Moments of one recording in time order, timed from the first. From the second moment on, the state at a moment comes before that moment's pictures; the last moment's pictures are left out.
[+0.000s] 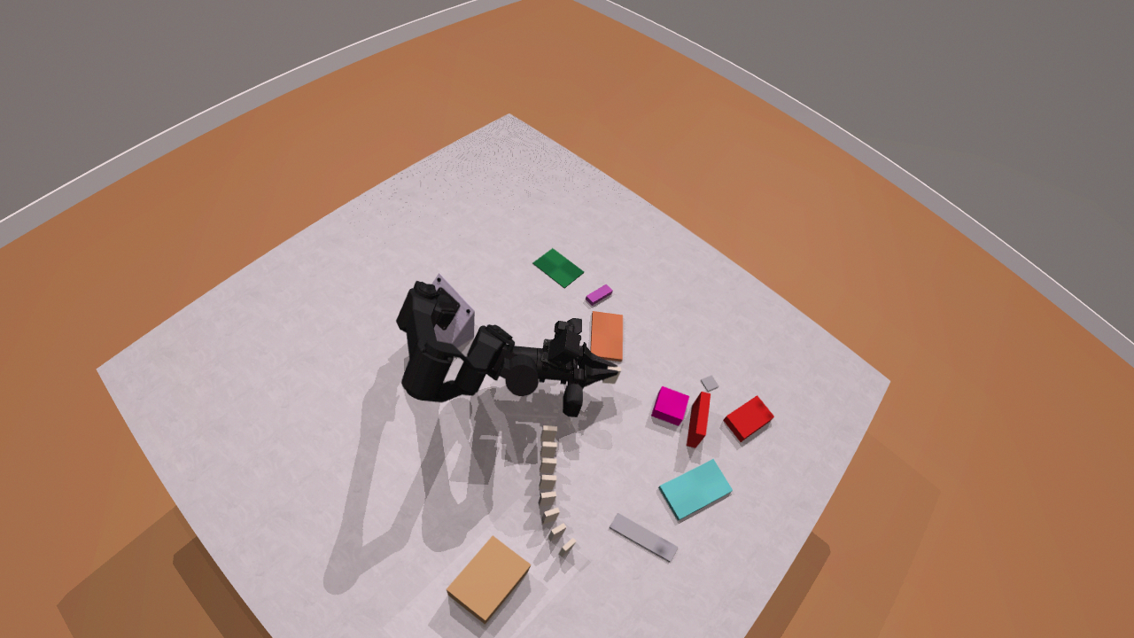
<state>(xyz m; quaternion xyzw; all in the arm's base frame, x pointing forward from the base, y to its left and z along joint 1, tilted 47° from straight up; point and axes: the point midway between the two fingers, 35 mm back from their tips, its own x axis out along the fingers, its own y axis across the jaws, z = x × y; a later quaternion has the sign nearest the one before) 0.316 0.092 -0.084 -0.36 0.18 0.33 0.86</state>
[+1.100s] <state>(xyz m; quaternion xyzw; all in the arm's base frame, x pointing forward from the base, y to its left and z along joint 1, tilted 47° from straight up) 0.311 0.070 -0.106 -0.36 0.17 0.32 0.86</state>
